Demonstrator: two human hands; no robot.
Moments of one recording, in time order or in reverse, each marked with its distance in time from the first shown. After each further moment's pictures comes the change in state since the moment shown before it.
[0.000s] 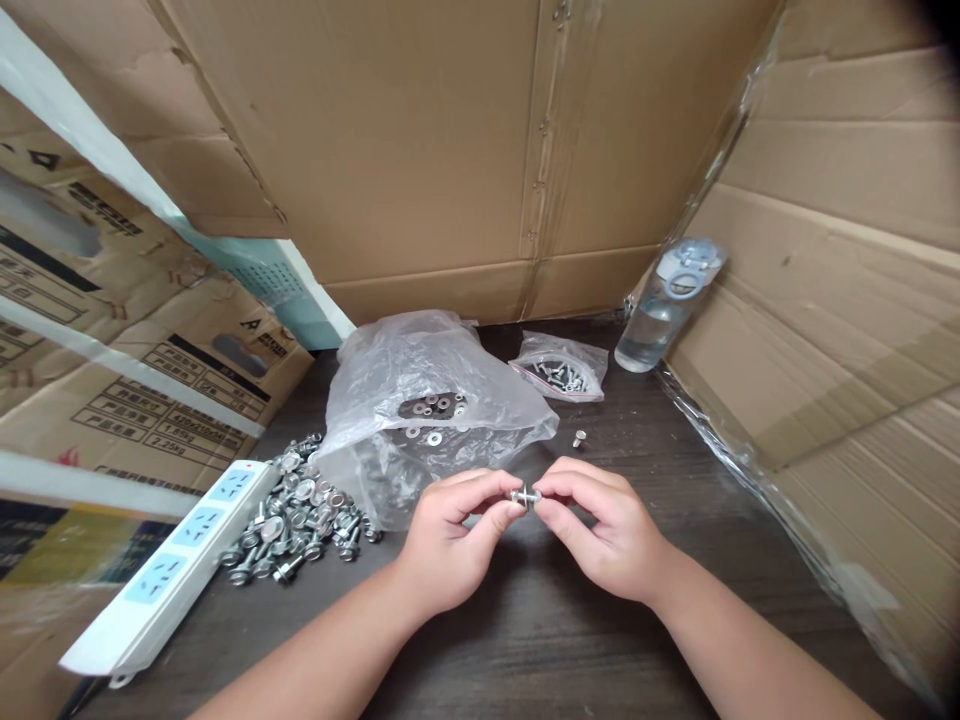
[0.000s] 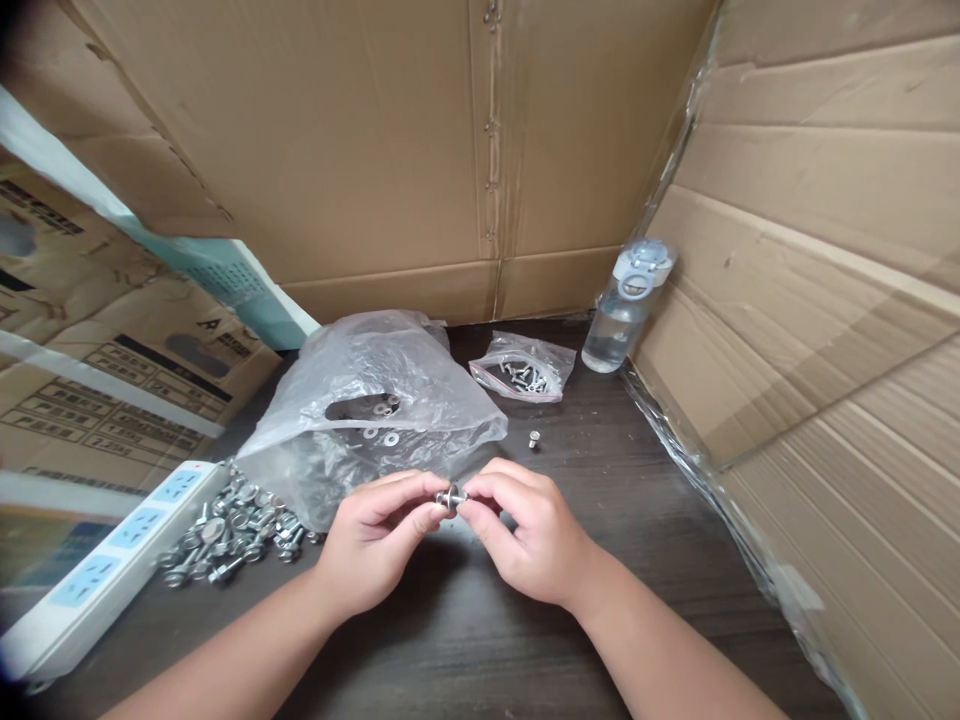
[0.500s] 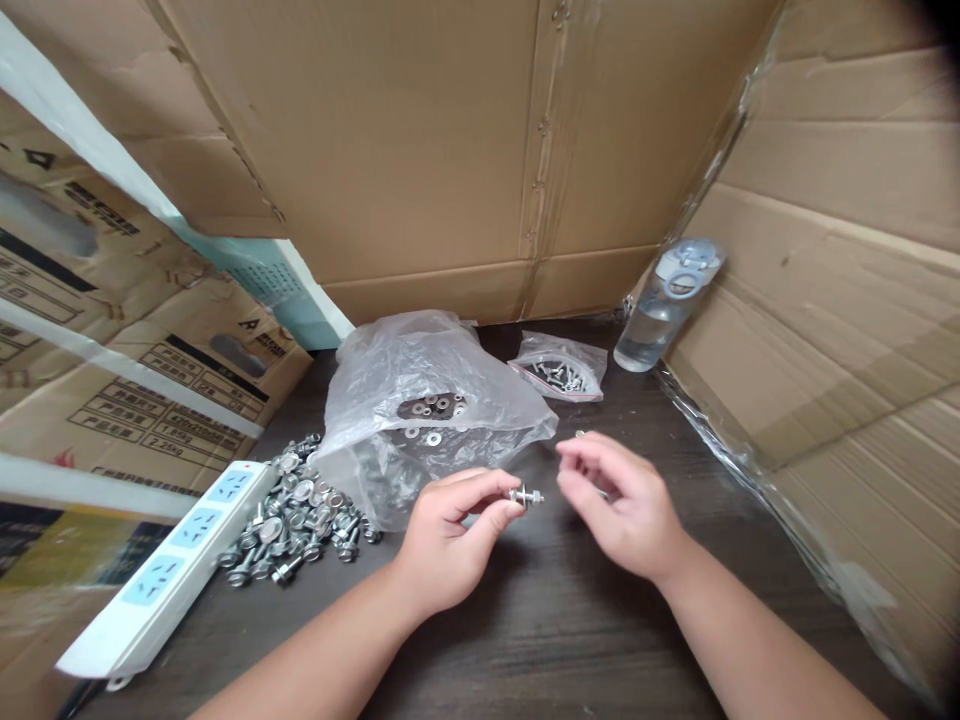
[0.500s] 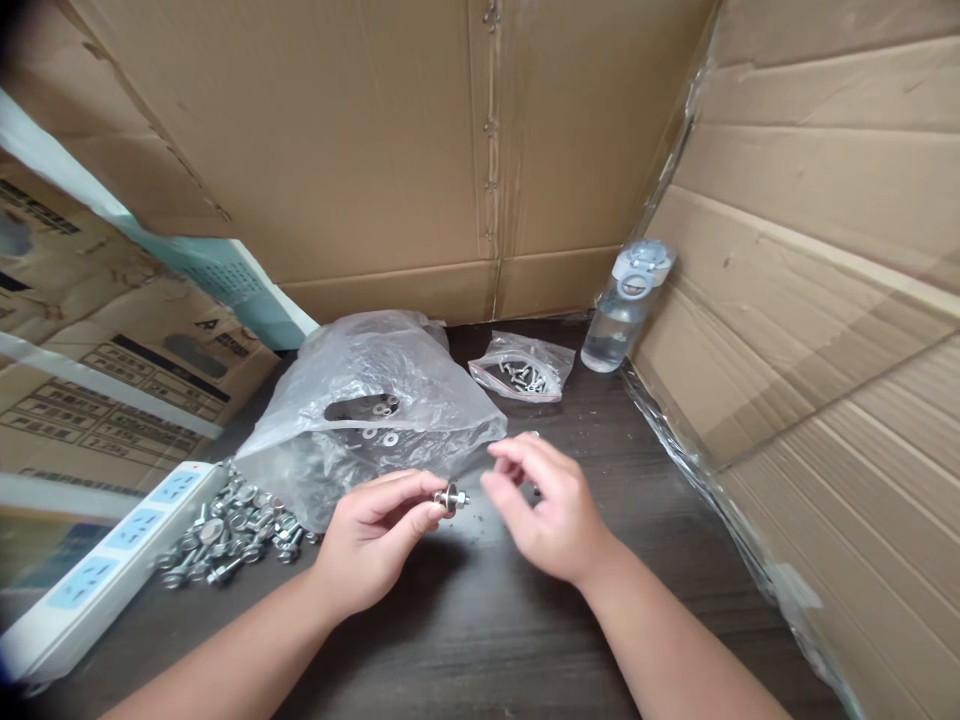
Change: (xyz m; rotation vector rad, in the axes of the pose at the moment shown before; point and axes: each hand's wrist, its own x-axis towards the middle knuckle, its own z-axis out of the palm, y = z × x) left_hand -0.002 0.000 -0.001 0.002 0.027 -0.020; right_hand -0.002 0.017 -0.012 -0.052 0.195 0.133
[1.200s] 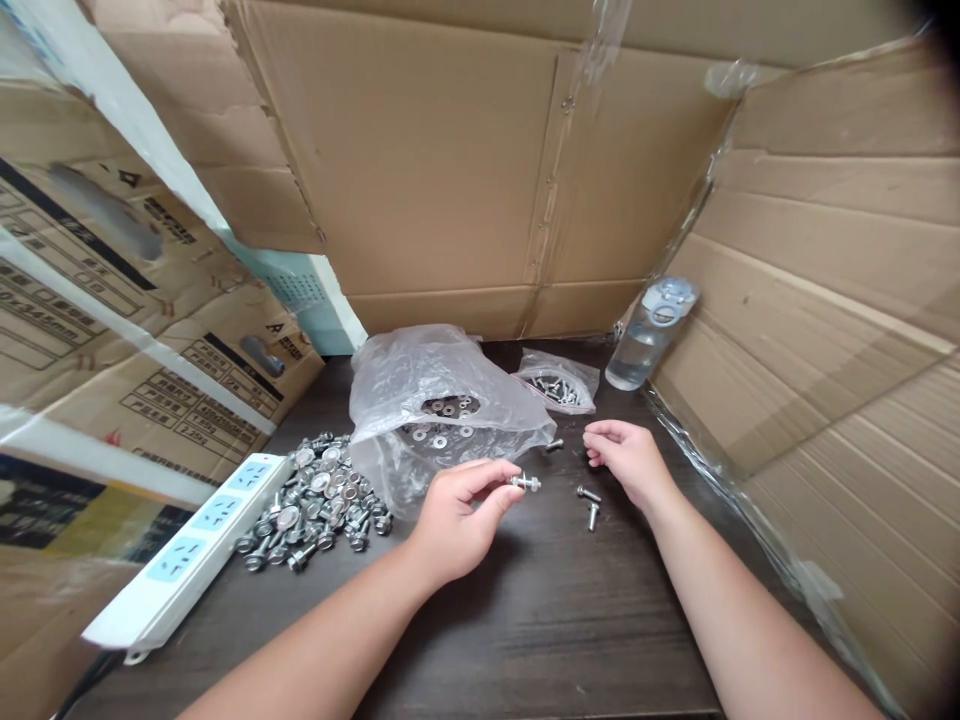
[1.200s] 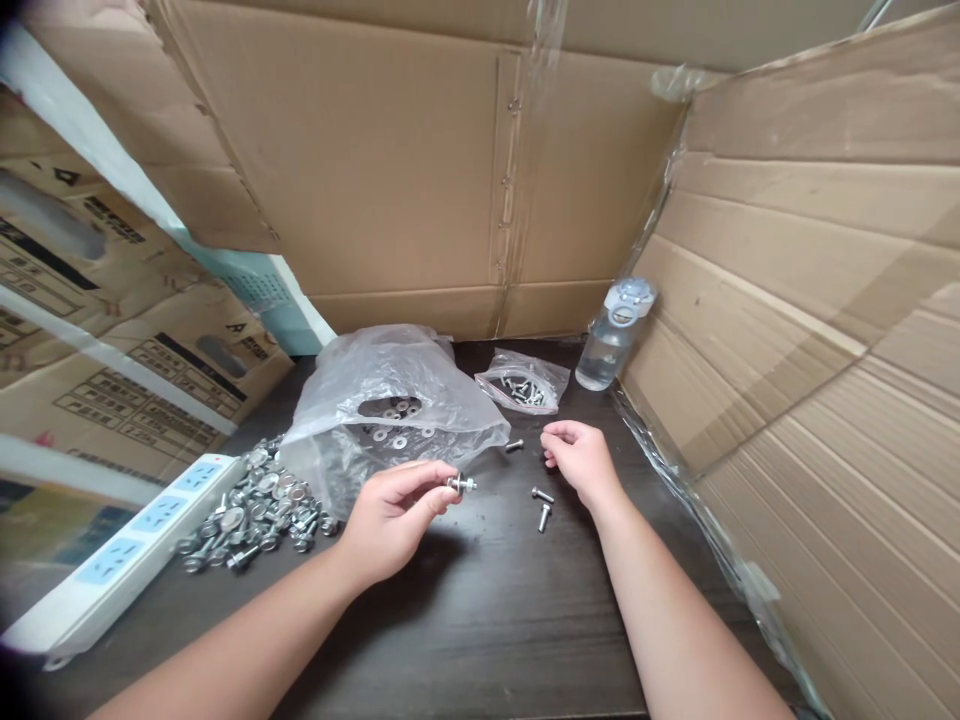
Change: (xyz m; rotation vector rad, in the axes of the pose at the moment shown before) left_hand 0.001 -0.005 -0.001 -0.031 0.043 -0.026; right_hand 0.023 0.074 -0.019 0.010 0.175 0.653
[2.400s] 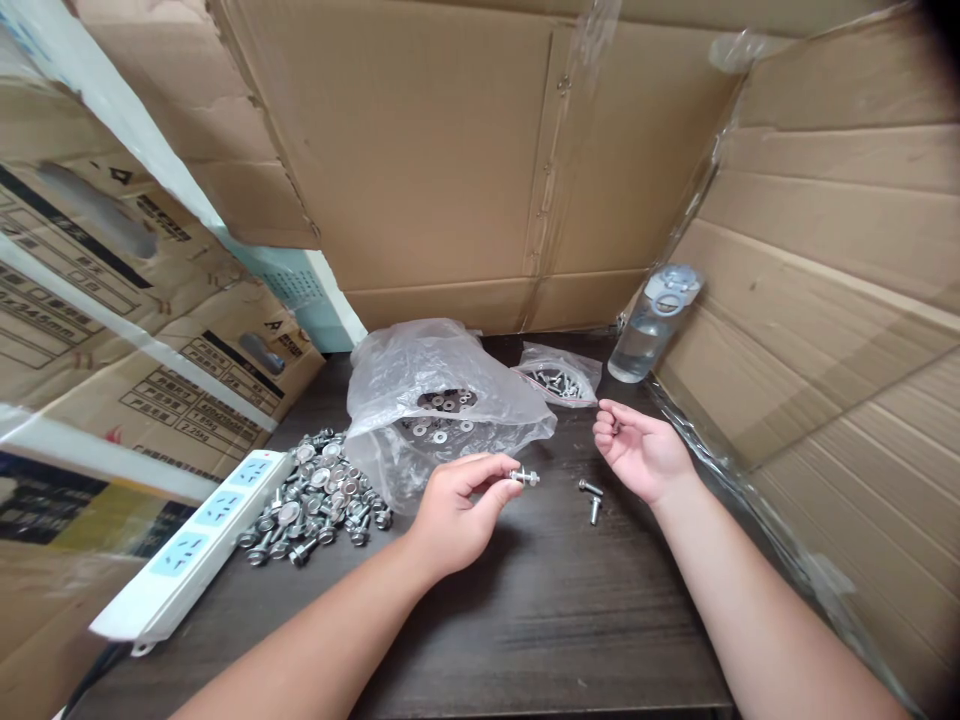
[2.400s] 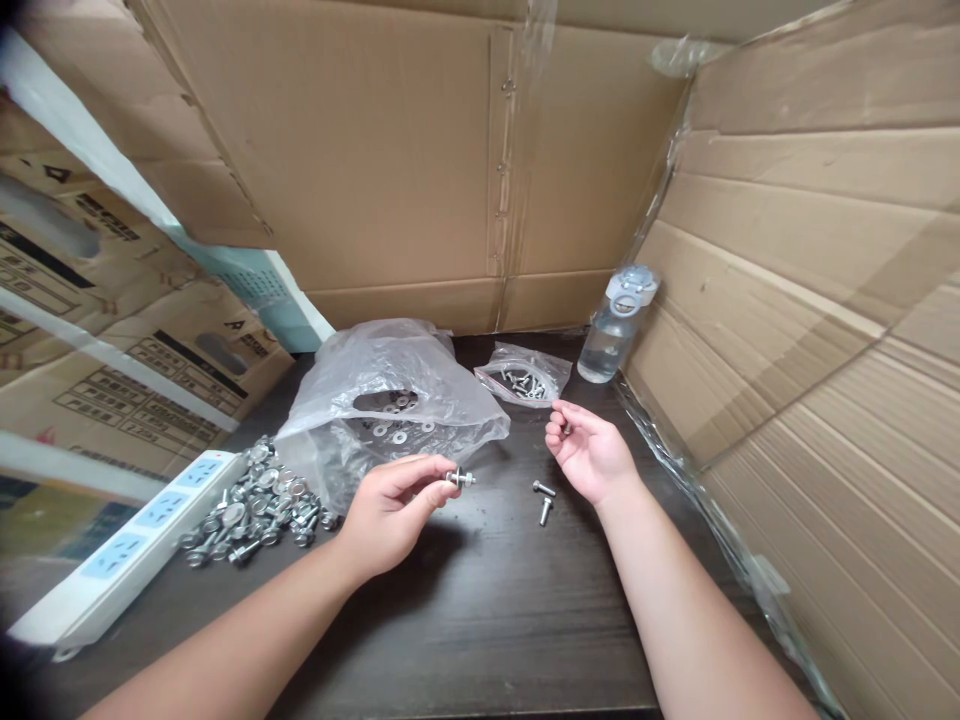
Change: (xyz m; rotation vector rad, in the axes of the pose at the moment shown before) left_hand -0.001 -0.001 0.001 0.053 0.001 0.000; right_hand -0.009 -0.033 -0.018 0.903 -0.163 0.284
